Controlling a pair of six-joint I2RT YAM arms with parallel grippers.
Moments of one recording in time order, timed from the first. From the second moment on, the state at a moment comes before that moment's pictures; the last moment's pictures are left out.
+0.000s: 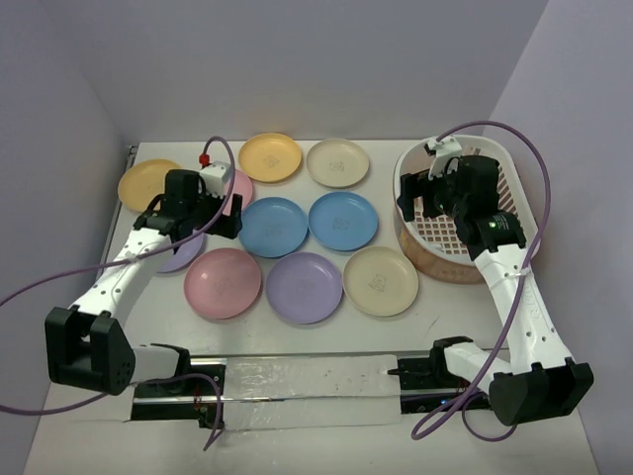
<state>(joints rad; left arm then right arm) -0.23 1.29 1.02 -0.45 0.14 0.08 0.11 1.07 1.16 -0.59 -0.20 -0.13</state>
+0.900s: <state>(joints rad) -0.27 1.81 1.17 -0.38 0.02 -0.33 0.13 1.15 1.18 -0.59 -0.20 -0.12</state>
